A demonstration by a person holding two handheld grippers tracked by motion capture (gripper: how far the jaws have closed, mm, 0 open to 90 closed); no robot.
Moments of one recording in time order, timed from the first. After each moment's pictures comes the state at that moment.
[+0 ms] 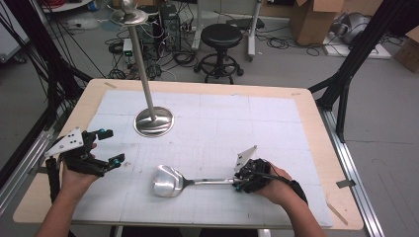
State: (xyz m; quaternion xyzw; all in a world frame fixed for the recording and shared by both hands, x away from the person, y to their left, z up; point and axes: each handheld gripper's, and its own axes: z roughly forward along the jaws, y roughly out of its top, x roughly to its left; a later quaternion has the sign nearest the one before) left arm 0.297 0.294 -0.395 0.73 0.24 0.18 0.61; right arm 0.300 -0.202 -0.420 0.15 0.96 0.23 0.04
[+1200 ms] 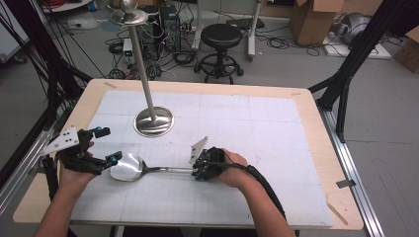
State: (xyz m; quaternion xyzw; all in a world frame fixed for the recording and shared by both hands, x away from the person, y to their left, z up) left arm 0.297 0.300 -0.390 0.72 0.24 0.19 0.62; right arm 0.332 -0.083 -0.416 0.03 0.96 0.26 0.06
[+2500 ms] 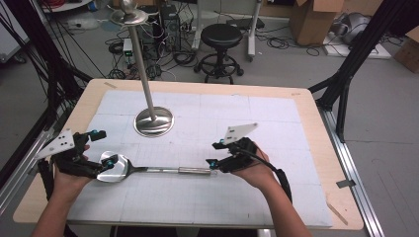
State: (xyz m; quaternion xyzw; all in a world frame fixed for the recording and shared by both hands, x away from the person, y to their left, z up) left arm 0.287 0.309 -0.392 0.72 0.25 0.19 0.62; right arm 0.322 -0.164 -0.367 0.17 0.88 0.43 0.08
